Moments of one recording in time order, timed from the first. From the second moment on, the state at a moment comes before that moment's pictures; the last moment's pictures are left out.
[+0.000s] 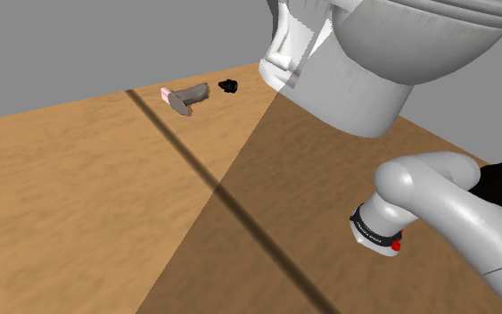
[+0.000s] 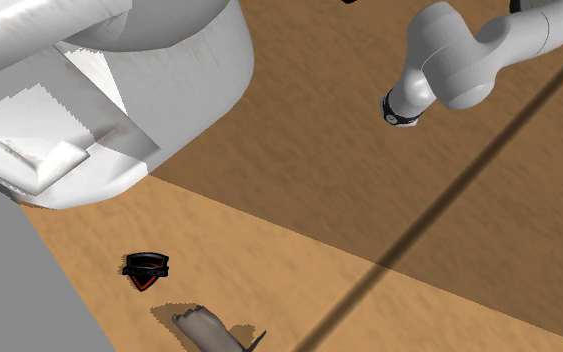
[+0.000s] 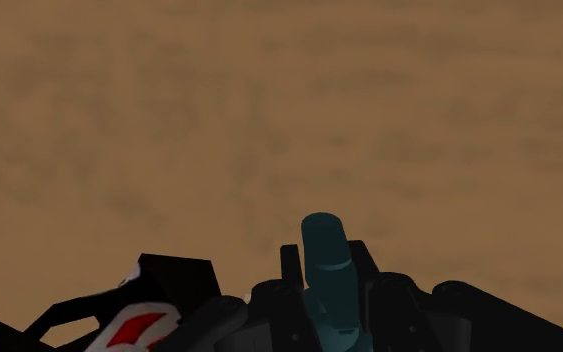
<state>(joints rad) -0.57 -1.58 -1.09 -1.65 -1.48 1.10 -2.04</state>
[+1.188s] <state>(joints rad) -0.65 -1.71 -1.21 -1.78 -1.59 1.20 -2.04</state>
